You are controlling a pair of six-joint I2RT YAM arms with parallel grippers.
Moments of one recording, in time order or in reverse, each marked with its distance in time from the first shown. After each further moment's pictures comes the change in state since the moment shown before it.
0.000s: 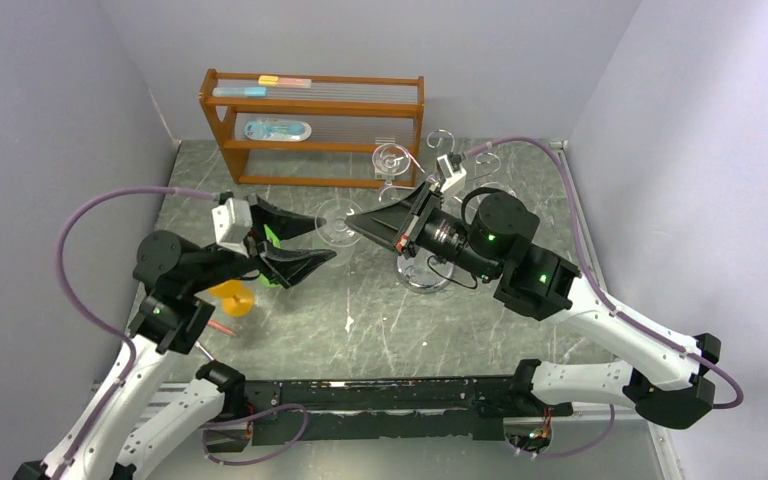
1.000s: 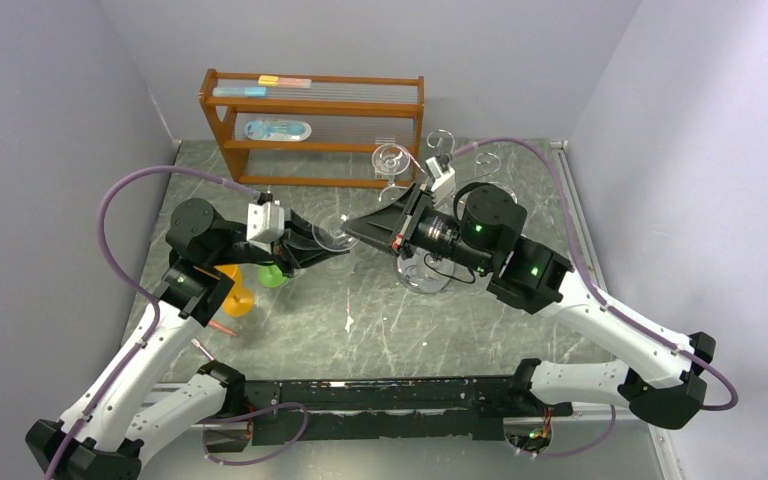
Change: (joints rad) left arm 0.001 0.202 0.035 0.043 0.327 0.216; right arm -0.051 0.032 -0.001 -0.038 -0.119 0.034
